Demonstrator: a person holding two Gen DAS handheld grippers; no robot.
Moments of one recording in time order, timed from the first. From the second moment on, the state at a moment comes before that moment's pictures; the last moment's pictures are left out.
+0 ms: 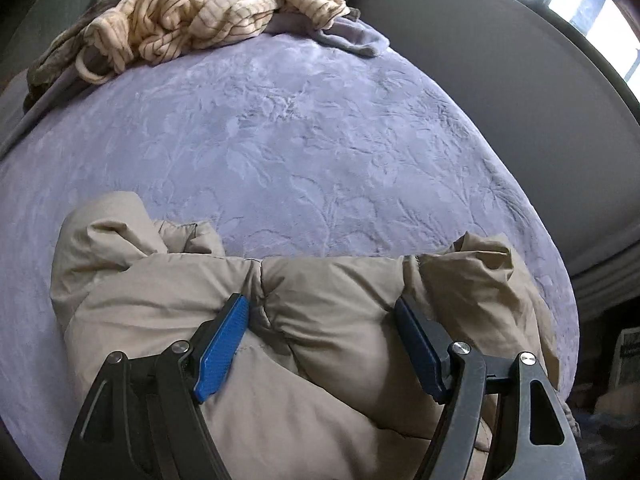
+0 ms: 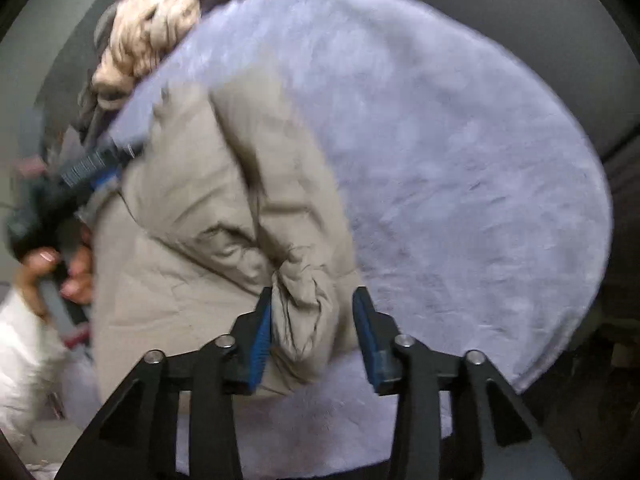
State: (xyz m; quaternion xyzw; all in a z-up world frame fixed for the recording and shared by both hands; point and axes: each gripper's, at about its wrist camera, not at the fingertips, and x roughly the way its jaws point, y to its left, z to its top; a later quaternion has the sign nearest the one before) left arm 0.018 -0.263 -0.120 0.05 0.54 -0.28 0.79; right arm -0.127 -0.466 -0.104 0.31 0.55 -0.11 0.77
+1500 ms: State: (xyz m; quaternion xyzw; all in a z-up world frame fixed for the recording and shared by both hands) left arm -0.125 -0.146 -0.092 -0.01 0.63 -0.14 0.76; right arm -0.096 -0.469 -0.124 0.26 0.65 0.08 0.71
